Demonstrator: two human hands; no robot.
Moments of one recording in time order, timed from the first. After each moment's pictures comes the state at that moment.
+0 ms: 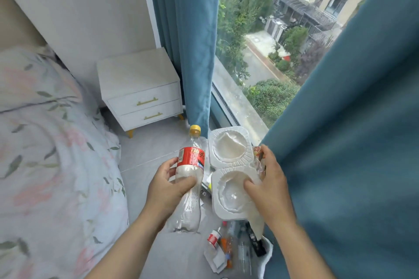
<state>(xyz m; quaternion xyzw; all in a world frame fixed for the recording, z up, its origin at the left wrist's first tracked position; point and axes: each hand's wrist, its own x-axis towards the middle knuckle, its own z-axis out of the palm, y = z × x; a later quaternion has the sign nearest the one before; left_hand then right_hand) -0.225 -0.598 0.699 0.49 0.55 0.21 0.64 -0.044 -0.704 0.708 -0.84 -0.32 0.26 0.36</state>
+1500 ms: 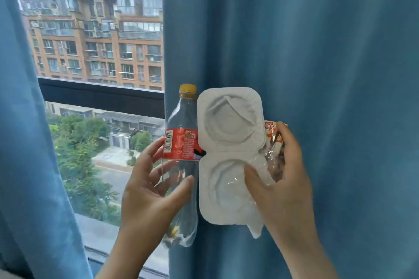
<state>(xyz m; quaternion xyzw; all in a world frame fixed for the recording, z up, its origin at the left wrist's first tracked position) -0.112 -0.592 1.045 0.65 -0.07 0.33 0.68 -0.092 -0.777 1.078 -0.76 -0.16 -0.28 0.57</state>
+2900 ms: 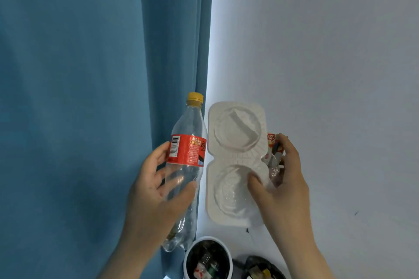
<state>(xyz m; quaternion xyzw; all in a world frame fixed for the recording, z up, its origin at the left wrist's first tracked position) -0.171 -1.059 1.001 0.52 -0.48 -0.25 0.66 -0.355 -1.120 1.020 -0.67 0.43 -0.55 0.27</state>
